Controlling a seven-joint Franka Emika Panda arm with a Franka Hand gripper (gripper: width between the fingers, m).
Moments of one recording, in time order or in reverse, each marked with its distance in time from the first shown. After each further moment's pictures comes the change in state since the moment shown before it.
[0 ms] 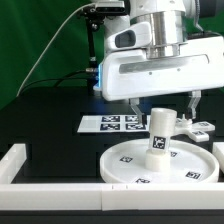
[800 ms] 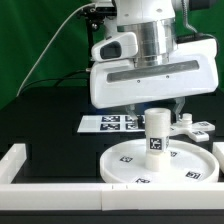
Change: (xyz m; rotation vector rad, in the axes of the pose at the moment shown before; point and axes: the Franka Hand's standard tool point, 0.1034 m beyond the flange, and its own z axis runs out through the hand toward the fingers) arm -0.005 0.007 0.005 0.020 -0.111 0.193
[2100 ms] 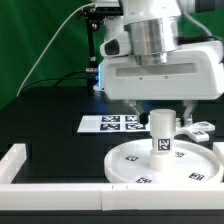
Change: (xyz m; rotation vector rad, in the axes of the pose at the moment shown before) arm 0.003 -0.017 -0.003 -0.010 0.051 0.300
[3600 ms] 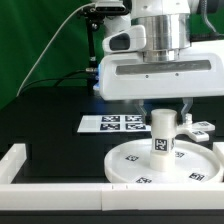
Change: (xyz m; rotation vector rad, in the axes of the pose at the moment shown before) arm 0.008 0.003 0.000 -0.040 0.046 0.026
